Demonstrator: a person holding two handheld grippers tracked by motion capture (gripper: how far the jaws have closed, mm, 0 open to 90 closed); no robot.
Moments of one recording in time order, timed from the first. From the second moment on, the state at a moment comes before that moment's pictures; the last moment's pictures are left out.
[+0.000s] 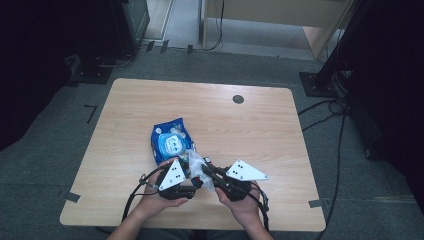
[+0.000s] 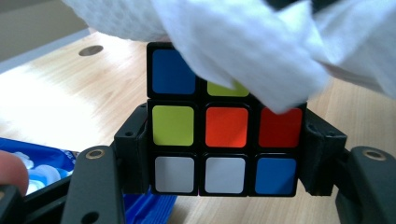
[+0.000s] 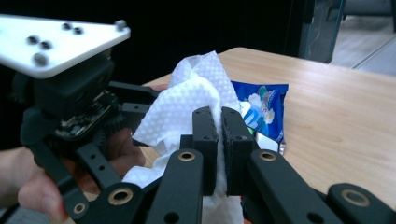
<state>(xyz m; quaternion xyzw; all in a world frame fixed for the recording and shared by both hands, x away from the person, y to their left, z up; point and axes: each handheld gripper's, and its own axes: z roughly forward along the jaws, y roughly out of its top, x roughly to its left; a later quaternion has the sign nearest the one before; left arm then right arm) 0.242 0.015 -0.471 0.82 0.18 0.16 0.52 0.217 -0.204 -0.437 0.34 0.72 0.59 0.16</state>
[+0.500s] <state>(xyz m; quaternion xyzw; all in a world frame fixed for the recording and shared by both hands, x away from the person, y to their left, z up) 0.248 0.030 -0.465 0.80 0.19 0.19 0.53 0.226 -0.224 -0.446 0.39 0.71 0.56 0.20</state>
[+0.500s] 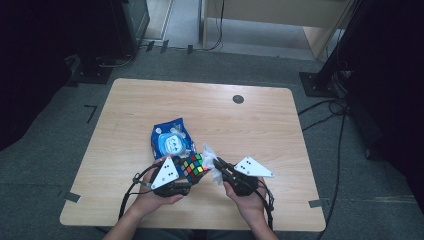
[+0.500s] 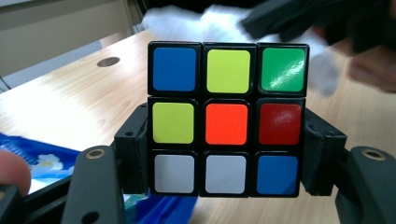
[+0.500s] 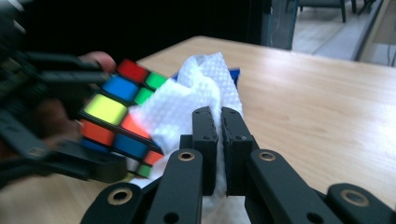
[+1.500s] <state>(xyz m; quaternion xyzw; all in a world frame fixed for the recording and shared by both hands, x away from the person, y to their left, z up) 0.243 0.020 -0.466 0.81 0.18 0.19 0.52 0.209 -0.199 -0.431 0.34 0.71 0.59 0.18</state>
